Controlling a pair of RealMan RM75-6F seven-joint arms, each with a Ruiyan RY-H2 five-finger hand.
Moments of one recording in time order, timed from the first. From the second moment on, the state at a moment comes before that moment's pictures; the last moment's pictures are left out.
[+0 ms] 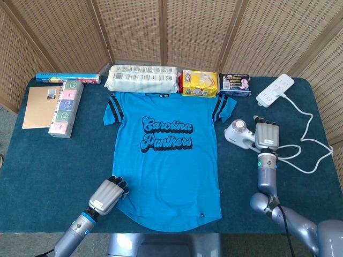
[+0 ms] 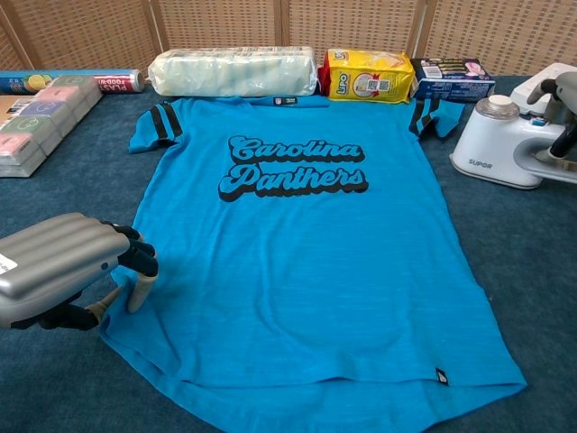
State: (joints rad) left arm -0.39 -1.58 0.09 -1.62 1.52 1.13 0.54; right arm 0.65 -1.70 0.37 -1.00 -0.81 1.03 -0.60
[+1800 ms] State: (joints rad) left arm -0.38 -1.37 0.16 -1.88 1.35 1.07 0.75; right arm 0.60 -1.46 0.29 -1.45 -0.79 1.14 -0.65
